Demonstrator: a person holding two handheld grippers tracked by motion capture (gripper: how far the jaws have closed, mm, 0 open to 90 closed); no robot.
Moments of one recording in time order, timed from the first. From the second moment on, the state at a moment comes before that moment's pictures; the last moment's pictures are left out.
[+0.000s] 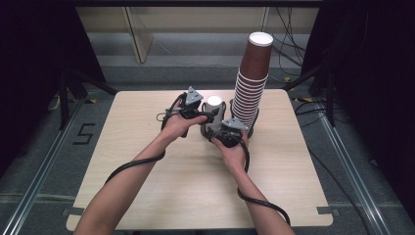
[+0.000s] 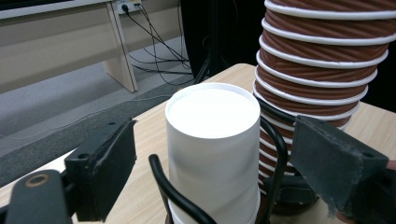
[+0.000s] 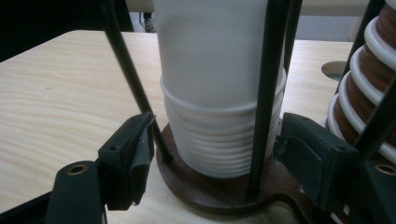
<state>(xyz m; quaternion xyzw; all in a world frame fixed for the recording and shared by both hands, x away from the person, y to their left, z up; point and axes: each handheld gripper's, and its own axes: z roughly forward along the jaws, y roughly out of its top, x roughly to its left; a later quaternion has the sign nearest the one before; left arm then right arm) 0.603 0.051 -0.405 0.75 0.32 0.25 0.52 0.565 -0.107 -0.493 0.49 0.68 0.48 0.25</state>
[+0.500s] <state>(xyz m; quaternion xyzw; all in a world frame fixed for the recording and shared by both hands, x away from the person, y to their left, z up) 0.616 0.045 -0.411 0.76 0.33 0.25 0.51 0.572 -0.096 -0.495 0.50 0.68 0.47 0.27</state>
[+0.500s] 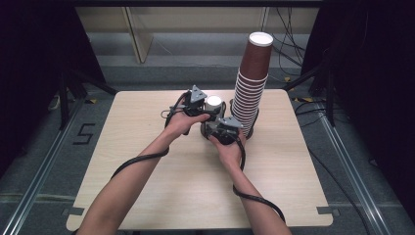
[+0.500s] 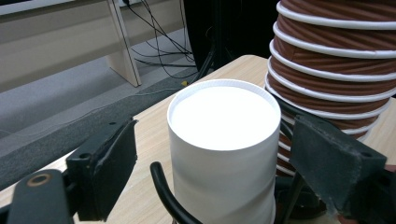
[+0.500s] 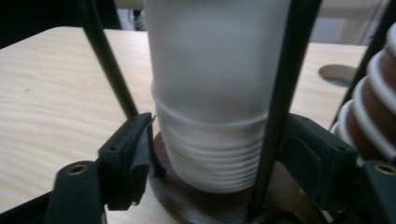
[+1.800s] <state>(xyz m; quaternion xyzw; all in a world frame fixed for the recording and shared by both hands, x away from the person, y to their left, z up) 0.624 0.039 -0.415 0.75 0.32 0.23 0.53 0.578 -0.087 -0.503 0.51 0.66 0.47 0.29</state>
